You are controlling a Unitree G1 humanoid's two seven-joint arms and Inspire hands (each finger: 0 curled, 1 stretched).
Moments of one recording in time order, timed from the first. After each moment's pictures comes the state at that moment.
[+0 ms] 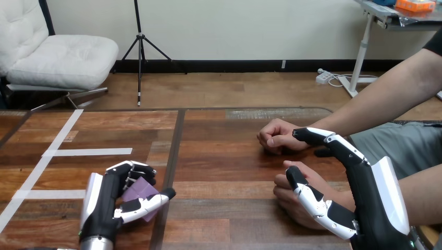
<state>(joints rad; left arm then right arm) -0.25 0.27 -0.09 1.17 0.23 -0.89 0.33 0.40 -0.13 -0.02 -0.24 -0.47 -0.55 -0.13</state>
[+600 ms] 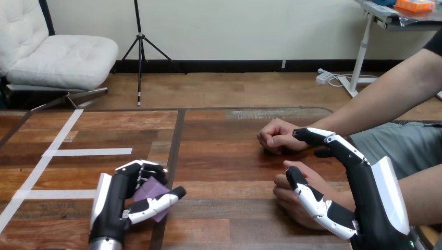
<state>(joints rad) -0.23 0.23 -0.06 1.14 0.18 -0.94 0.23 0.40 -0.14 -0.02 -0.24 -0.47 -0.55 -0.13</state>
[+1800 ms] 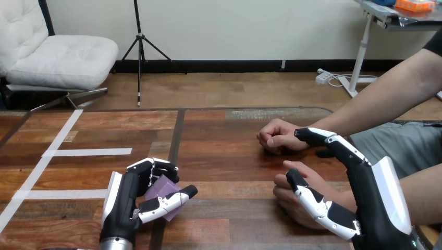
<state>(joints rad) -0.22 0.18 -0.04 1.10 0.18 -0.95 0.19 0.40 -0.15 -0.02 -0.24 -0.47 -0.54 -0.13</state>
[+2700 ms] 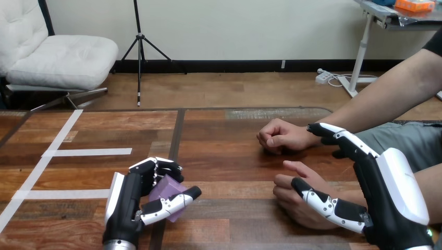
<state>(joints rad) -0.19 0.15 -0.02 1.06 0.14 -0.99 0.12 0.40 -0.22 -0.07 -0.36 -0.55 -0.35 -0.05</state>
